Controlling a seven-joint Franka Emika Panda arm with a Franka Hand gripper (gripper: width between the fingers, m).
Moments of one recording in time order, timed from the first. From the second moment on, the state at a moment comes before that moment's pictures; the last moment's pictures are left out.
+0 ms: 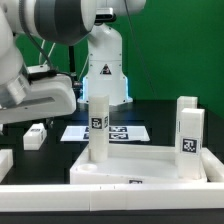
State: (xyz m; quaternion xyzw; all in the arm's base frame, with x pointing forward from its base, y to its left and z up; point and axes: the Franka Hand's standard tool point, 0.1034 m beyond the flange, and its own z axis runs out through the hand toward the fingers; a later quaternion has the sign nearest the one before) arm 0.497 -0.180 0.058 -0.94 -0.01 0.33 0.07
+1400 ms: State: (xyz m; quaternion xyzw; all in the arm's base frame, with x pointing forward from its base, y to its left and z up) arm 0.406 -0.187 0.006 -0.87 0.09 0.48 0.09
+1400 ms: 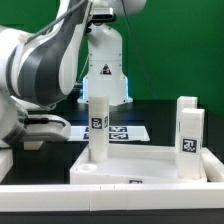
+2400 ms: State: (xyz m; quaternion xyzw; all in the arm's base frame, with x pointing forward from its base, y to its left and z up) arm 0.406 -0.188 0.006 -0.87 0.09 0.48 0.09
